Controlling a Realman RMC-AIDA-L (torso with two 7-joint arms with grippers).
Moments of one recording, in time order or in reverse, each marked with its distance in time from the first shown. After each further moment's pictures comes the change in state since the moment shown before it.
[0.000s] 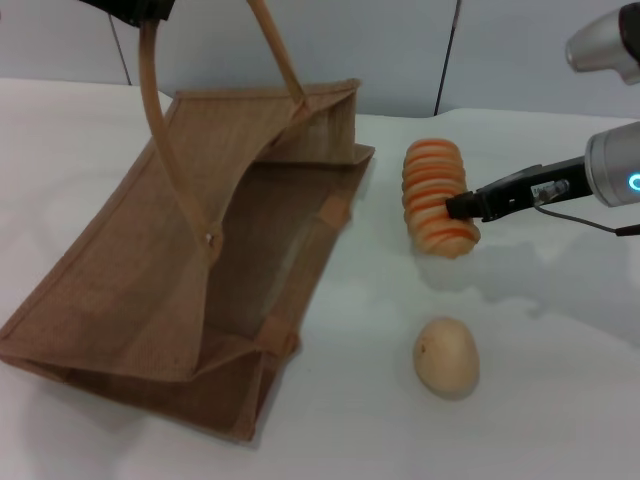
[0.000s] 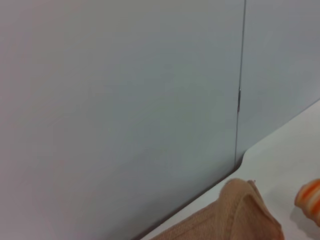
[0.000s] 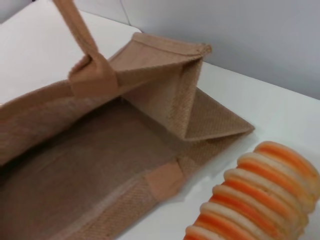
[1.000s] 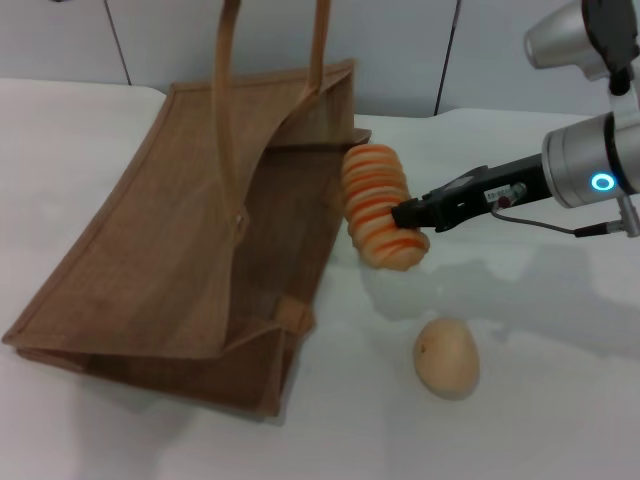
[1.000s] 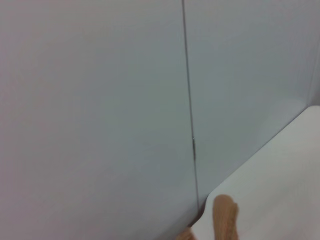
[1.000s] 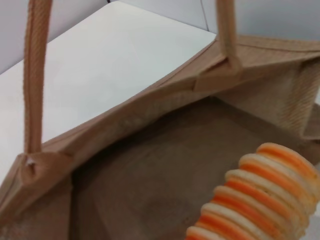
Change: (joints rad) left arm -0.071 -0.025 0.075 -0.027 -0.045 0.072 -0.008; right arm -0.001 0.006 -0.145 -0.063 0.155 0.067 -0.006
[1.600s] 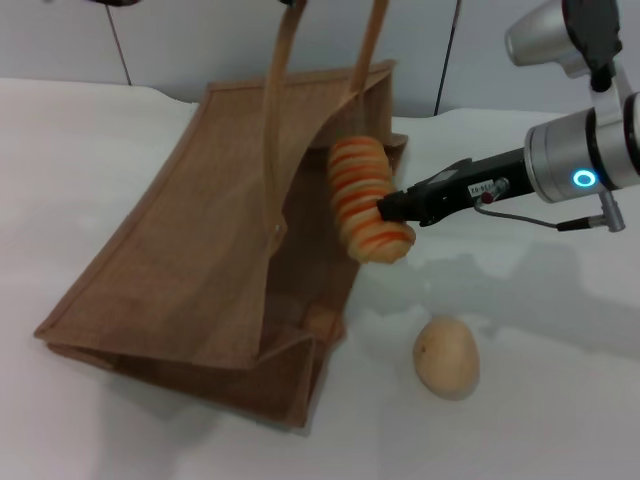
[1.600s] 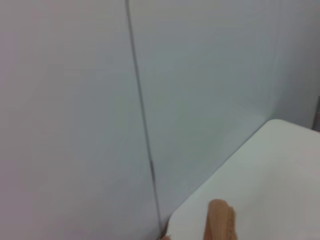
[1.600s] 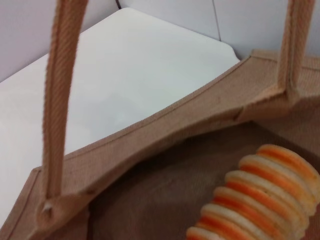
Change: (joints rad) left arm -0.005 0.000 0.093 0.004 -0.079 0.036 -0.039; right arm 0.007 -0.003 -0.072 0.002 0.060 -0.055 -0.005
